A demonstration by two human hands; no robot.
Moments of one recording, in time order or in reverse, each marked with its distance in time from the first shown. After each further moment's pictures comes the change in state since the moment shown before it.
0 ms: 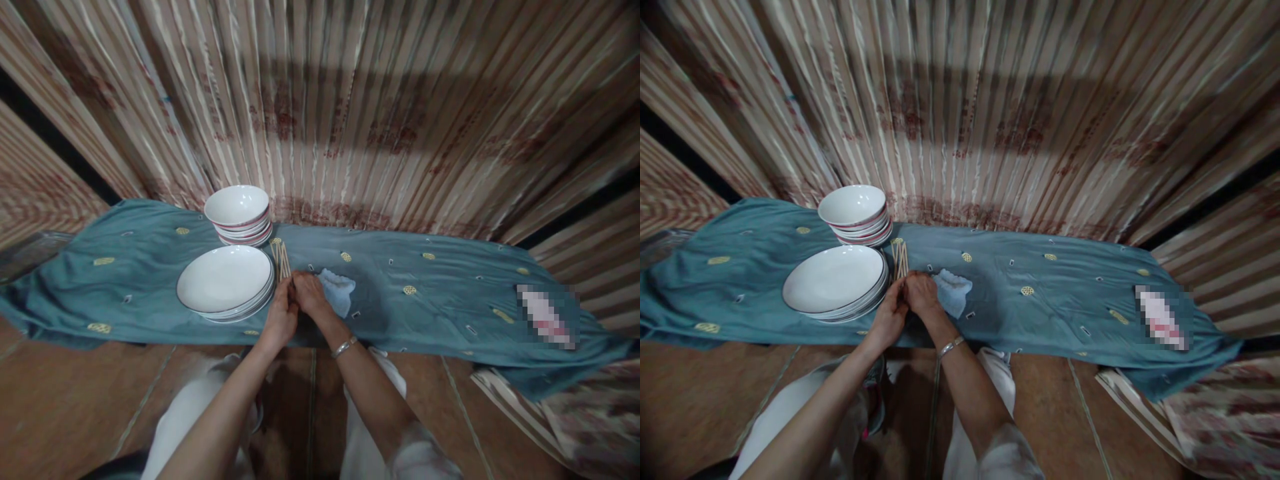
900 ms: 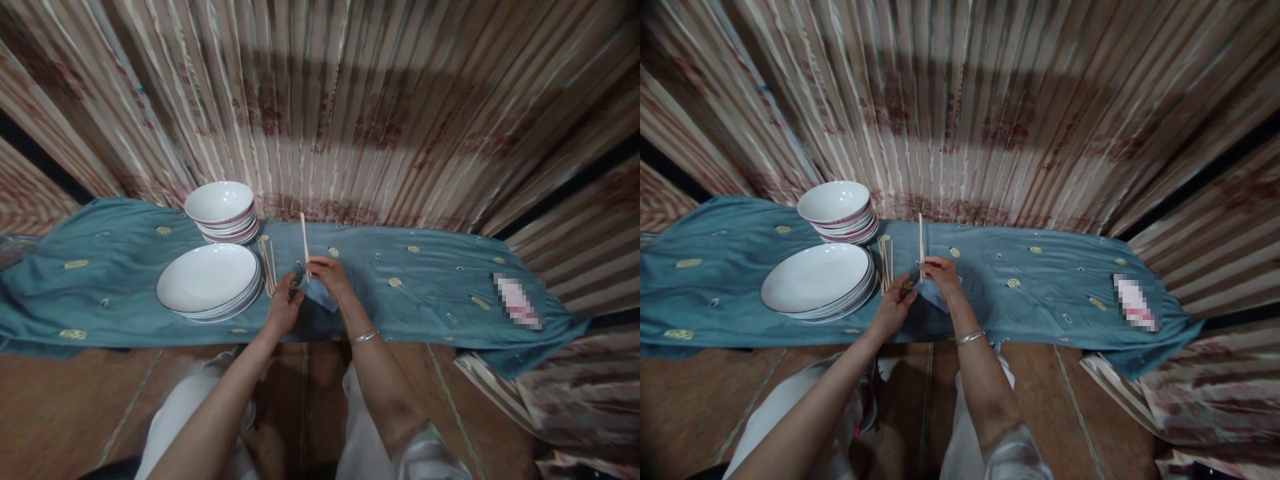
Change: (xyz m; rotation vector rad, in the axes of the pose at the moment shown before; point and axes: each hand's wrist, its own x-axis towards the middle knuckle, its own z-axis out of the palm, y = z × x) left_hand 0.013 0.002 0.030 0.071 -0.053 0.016; right_hand 0.004 0.076 -0.002 1.436 0.241 0.314
